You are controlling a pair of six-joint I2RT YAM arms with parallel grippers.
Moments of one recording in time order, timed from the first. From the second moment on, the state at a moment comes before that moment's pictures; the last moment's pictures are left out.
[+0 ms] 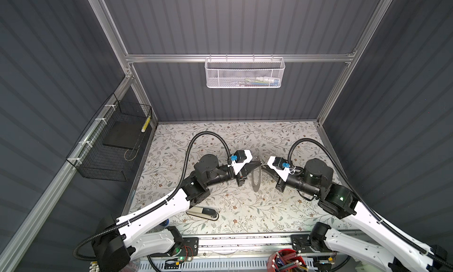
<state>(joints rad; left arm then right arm) -0.92 1.14 0.88 0.31 0.42 0.11 0.81 0.78 0.88 -0.31 -0.15 -0.32</state>
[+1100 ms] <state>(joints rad) -0.91 1.14 0.90 0.10 0.38 0.21 0.80 0.87 0.96 -0.41 -0.14 -0.38</state>
